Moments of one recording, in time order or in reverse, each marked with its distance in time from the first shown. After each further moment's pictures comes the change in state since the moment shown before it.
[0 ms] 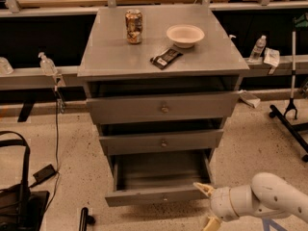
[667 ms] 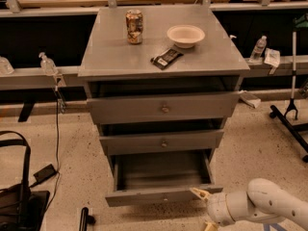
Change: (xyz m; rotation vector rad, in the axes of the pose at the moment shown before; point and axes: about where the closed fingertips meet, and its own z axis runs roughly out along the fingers) arm 0.018 0.006 0.022 -0.028 -0.029 -0.041
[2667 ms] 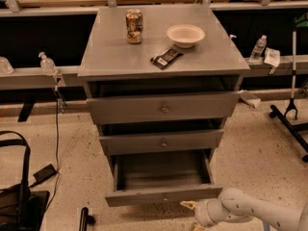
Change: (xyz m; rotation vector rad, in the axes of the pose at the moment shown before) arm 0.148 -0.054 0.116 -0.011 0.174 -0.163
